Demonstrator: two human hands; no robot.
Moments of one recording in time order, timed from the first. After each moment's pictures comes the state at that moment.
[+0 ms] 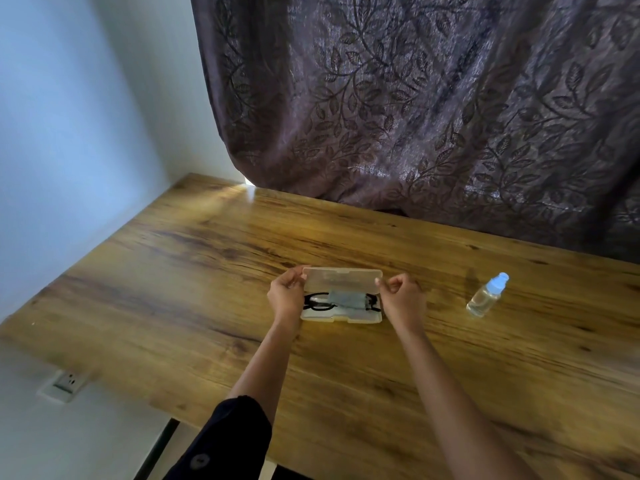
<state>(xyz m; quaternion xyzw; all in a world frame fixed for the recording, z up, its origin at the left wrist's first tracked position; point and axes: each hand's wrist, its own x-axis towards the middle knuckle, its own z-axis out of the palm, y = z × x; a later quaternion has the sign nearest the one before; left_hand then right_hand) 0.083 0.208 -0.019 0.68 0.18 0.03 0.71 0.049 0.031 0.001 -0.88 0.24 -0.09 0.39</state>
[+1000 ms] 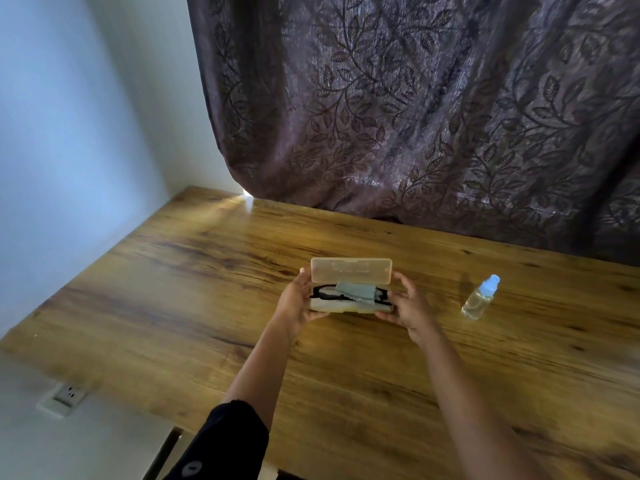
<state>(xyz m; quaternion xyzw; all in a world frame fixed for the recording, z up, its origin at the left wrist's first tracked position) 0.075 0.205 0.006 0.54 0.13 -0.20 0.81 0.041 0.011 0.015 -0.64 0.24 0.04 0.73</state>
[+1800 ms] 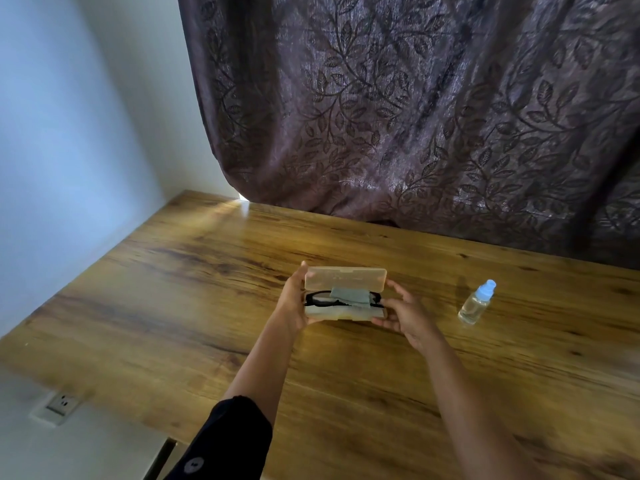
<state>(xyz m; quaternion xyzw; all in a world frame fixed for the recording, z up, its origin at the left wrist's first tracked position) 0.086 0.193 0.019 0.50 0.19 -0.25 0.81 0.046 0.000 0.007 -0.60 0.22 0.09 0.76</state>
